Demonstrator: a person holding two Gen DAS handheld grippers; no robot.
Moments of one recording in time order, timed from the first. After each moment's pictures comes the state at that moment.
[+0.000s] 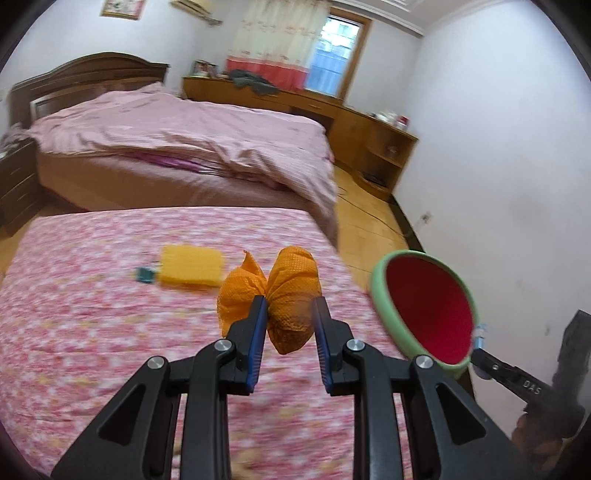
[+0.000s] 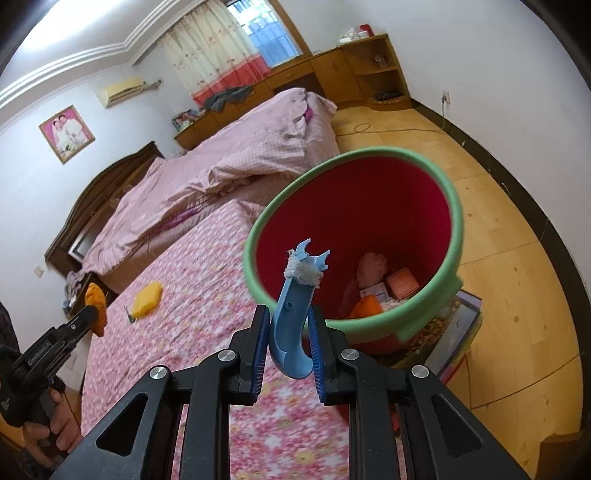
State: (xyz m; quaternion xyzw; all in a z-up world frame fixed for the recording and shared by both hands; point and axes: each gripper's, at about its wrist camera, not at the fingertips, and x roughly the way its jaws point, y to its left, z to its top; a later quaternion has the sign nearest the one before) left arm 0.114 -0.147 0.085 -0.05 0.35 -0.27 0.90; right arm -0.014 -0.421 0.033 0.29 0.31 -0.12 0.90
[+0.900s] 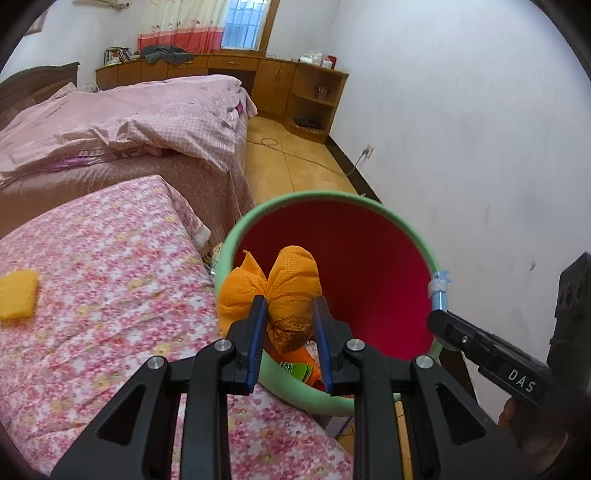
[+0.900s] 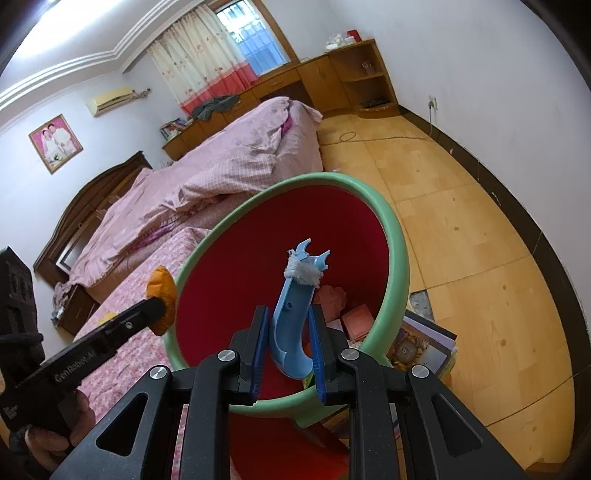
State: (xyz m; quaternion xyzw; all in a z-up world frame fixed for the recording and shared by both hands) left arm 0.126 -0.331 0.031 0.04 0.40 -0.37 0.84; right arm -0.001 -0.493 0.004 0.29 0.31 -0.14 0.90
